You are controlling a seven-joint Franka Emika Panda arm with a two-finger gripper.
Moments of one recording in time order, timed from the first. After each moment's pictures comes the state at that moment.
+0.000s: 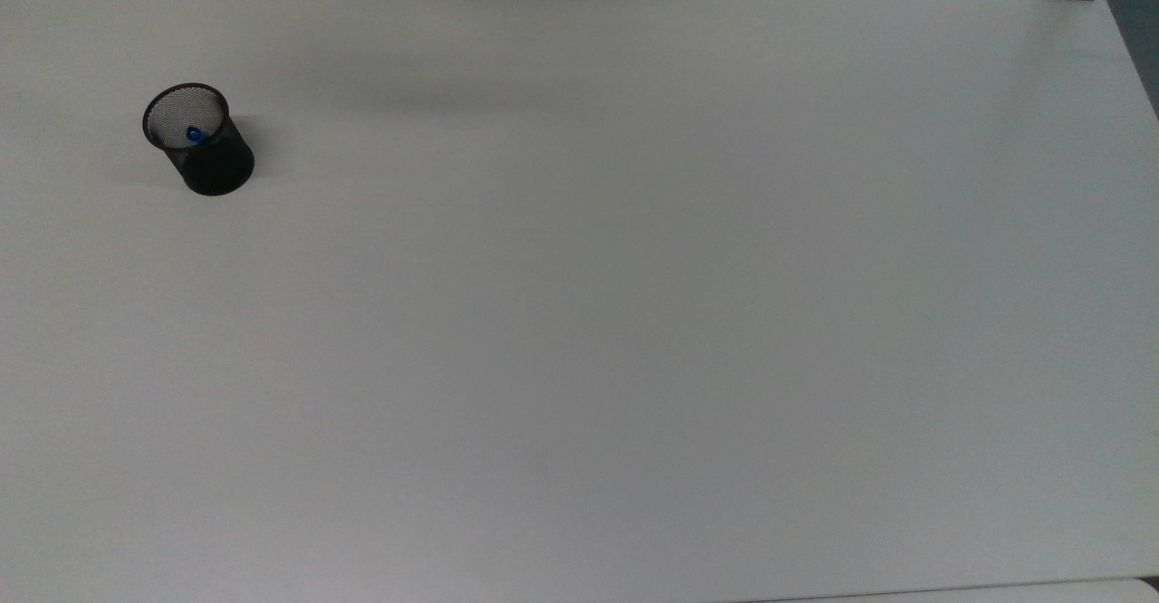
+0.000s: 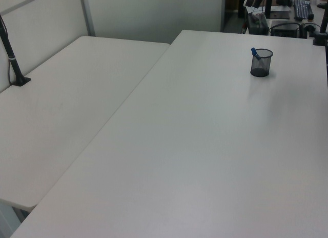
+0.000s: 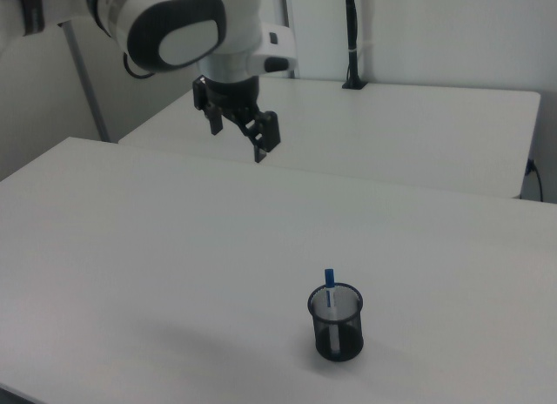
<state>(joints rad) -0.27 -0.03 -0.11 -1.65 0.35 1.76 -0.26</state>
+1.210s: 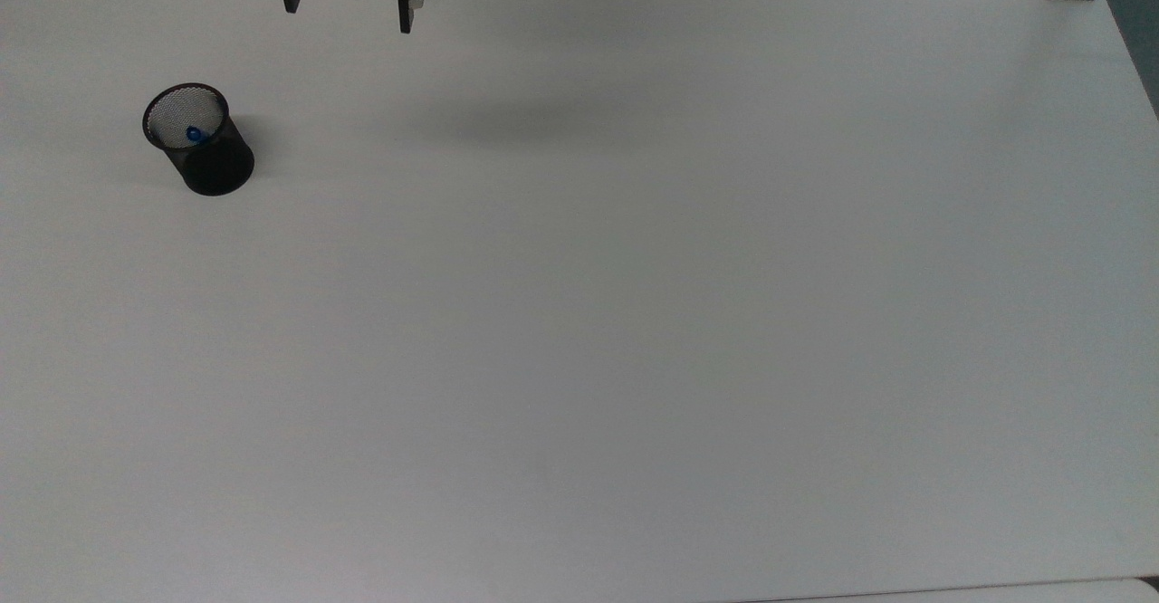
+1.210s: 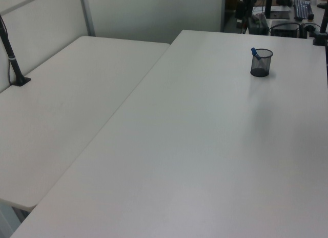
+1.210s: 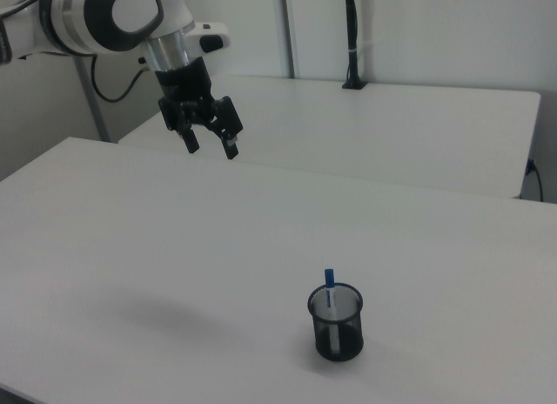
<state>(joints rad) 0.00 0.01 -0.08 -1.64 -0.12 1.75 0.02</state>
